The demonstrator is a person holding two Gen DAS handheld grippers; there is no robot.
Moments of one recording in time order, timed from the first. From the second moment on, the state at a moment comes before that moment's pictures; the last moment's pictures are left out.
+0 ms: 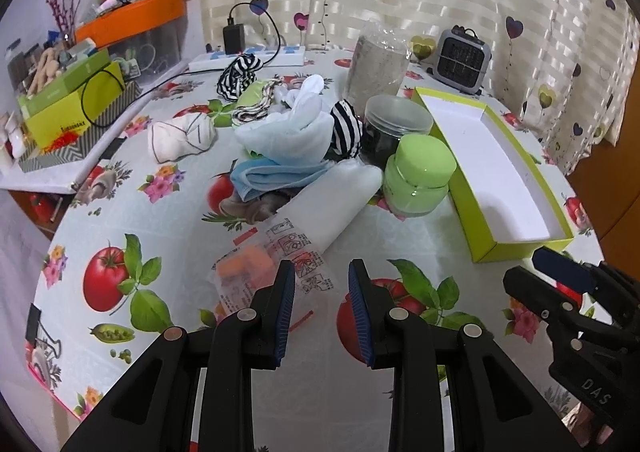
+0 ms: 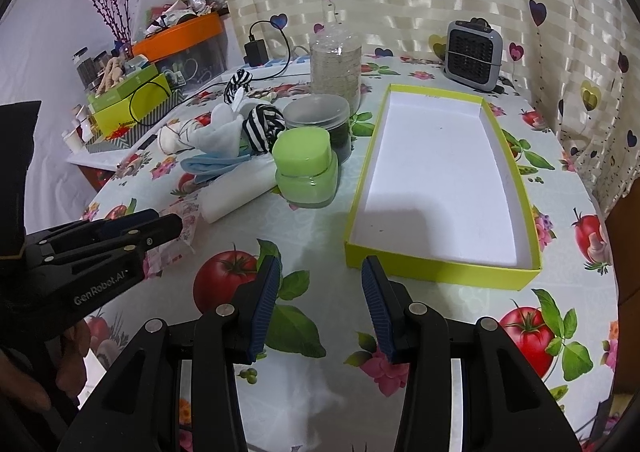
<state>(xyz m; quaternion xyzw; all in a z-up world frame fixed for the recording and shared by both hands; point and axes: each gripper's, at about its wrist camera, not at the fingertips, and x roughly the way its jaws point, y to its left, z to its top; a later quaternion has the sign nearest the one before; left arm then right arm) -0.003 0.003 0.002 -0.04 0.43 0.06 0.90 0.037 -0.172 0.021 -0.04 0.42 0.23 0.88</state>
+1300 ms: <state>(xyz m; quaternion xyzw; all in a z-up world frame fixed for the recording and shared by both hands) 0.001 0.001 -0.005 -0.04 0.43 0.03 0.90 0.042 -0.170 0.021 -0.04 0.42 0.24 0.88</state>
